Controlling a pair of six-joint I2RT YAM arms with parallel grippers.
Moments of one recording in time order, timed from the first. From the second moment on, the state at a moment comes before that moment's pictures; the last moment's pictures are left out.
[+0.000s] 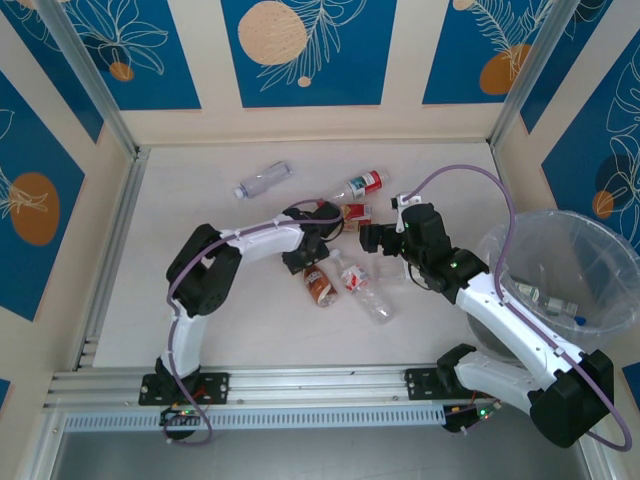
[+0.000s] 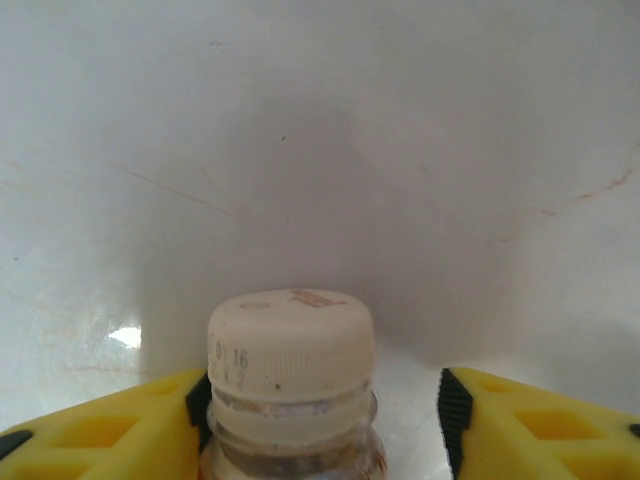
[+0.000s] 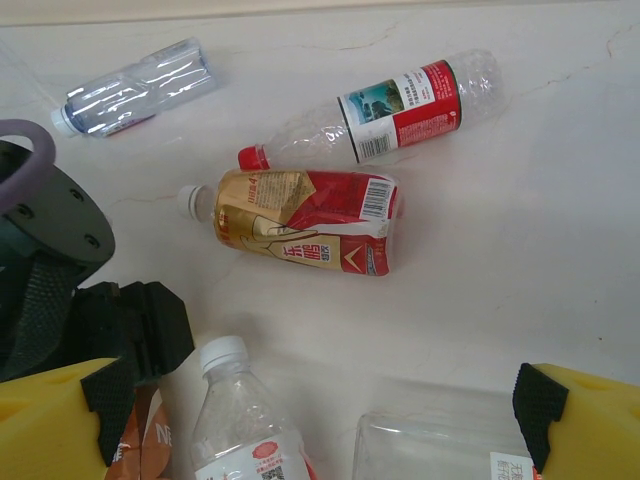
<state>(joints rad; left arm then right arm) -0.79 2.07 1.50 -0.82 -0.19 -1.28 0.53 1.01 0.82 -0.42 0.16 0.32</state>
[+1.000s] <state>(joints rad) -0.79 2.00 1.41 -0.69 -0.21 -1.09 0.53 1.01 0.82 -0.44 0.16 0.35</state>
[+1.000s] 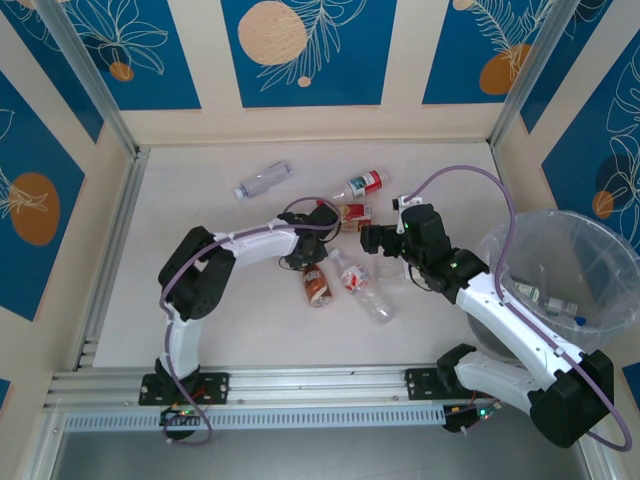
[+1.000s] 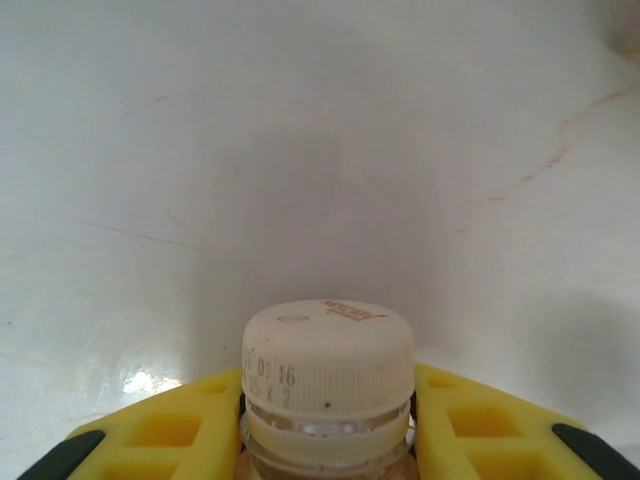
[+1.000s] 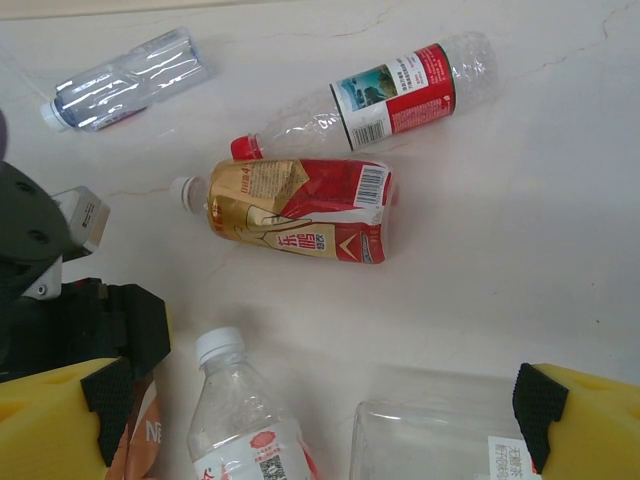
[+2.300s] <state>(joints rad) -0.68 1.62 1.00 0.19 0.20 -0.83 0.47 1.05 0.77 -0.24 -0.32 0.67</state>
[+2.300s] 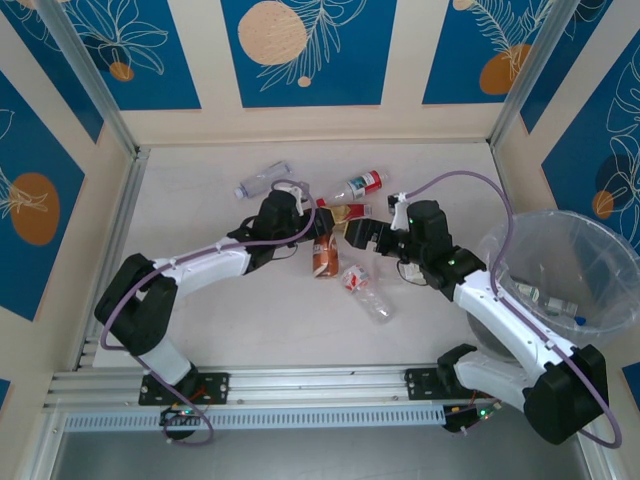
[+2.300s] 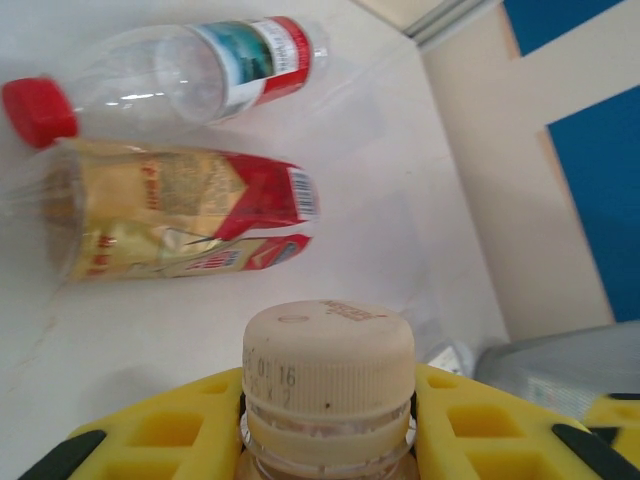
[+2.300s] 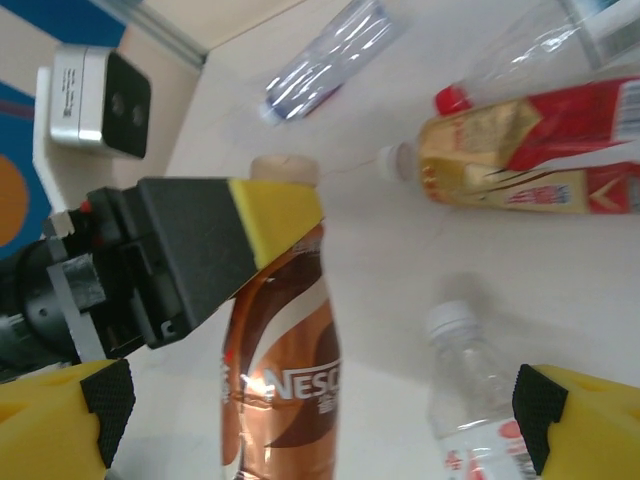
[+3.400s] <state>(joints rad) -0.65 1.65 0.98 0.57 0.50 -0.98 0.52 1.22 0.71 0.08 -0.62 0.64</state>
